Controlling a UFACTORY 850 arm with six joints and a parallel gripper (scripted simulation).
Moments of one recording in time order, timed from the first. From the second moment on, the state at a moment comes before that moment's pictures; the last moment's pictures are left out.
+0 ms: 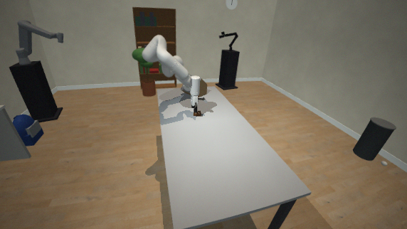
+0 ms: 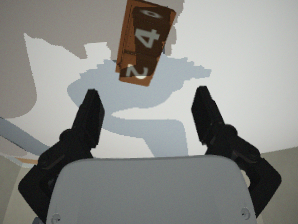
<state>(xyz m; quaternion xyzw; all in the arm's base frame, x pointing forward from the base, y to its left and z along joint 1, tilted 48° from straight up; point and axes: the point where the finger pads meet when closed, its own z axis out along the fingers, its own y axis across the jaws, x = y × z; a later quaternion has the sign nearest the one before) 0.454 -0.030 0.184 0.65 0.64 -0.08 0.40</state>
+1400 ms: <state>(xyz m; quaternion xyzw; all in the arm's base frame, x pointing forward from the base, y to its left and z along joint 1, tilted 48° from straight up) 0.459 -0.022 0.180 0.65 0.64 -0.08 0.40</state>
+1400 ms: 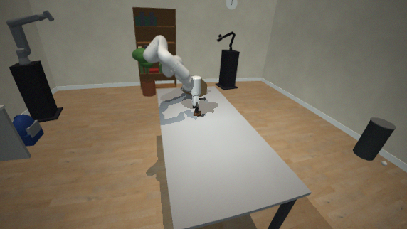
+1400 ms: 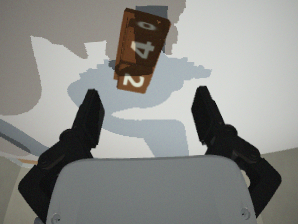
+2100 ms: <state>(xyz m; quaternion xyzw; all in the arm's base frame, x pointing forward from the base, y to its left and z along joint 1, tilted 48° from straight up) 0.479 0.010 0.162 0.65 0.64 -0.08 0.40</state>
